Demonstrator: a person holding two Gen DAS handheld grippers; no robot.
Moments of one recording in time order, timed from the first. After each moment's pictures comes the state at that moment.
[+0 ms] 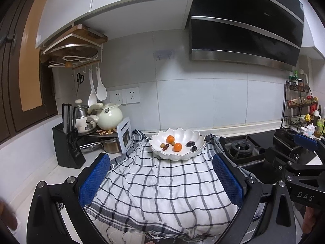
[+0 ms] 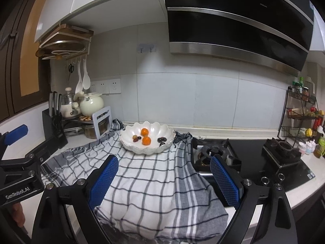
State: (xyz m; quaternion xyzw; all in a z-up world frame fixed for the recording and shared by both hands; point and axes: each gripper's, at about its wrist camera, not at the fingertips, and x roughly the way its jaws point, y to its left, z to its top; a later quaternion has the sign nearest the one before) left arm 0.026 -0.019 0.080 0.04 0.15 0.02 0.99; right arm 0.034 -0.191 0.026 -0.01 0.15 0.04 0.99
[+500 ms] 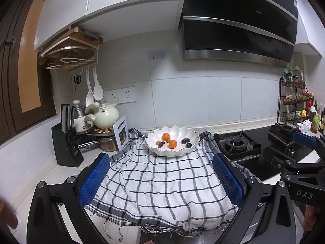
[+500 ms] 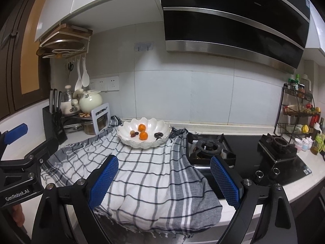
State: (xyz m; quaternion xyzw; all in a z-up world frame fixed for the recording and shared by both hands) left arm 0.007 -0.031 0.076 0.04 0.15 0.01 0.99; right arm 0.010 -0.204 0.019 -0.01 0.16 0.03 0.99
